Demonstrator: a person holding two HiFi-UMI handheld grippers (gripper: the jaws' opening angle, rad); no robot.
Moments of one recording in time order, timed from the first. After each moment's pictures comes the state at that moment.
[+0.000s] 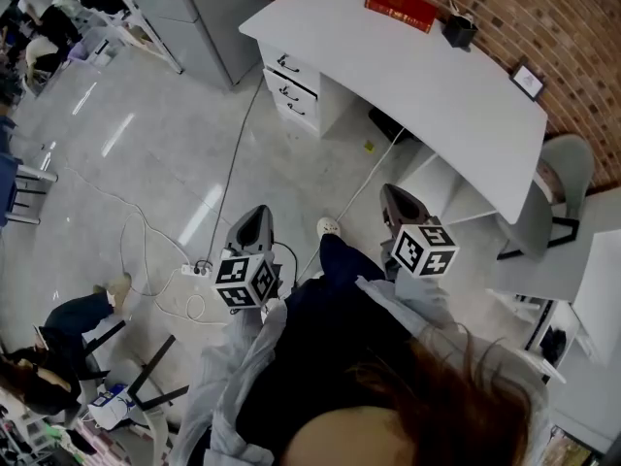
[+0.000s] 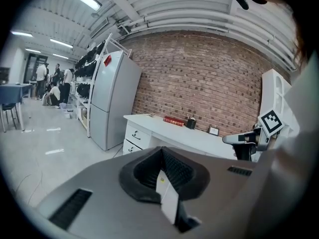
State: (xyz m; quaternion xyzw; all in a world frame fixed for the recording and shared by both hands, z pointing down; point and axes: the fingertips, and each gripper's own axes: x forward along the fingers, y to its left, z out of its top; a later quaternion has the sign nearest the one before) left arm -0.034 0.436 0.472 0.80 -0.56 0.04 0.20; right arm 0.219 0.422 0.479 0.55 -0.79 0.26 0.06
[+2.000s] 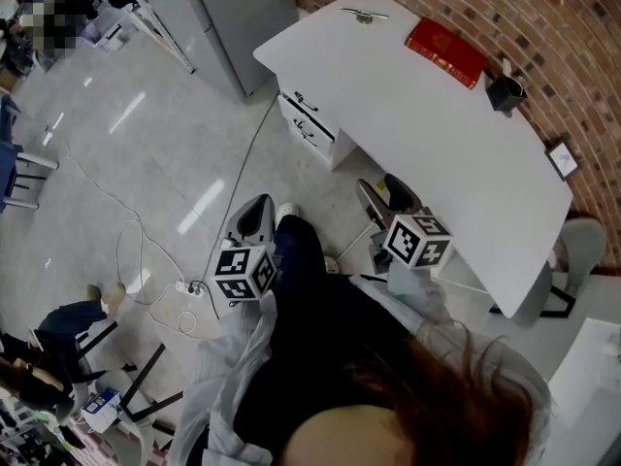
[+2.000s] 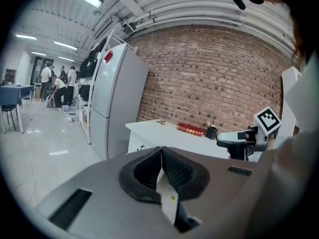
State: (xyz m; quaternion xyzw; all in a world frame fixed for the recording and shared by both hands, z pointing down) left arm -0.040 0.210 0.470 0.78 -0.59 0.03 0.20; right arm 0.176 0.168 0.479 0.48 -0.82 0.30 0.05
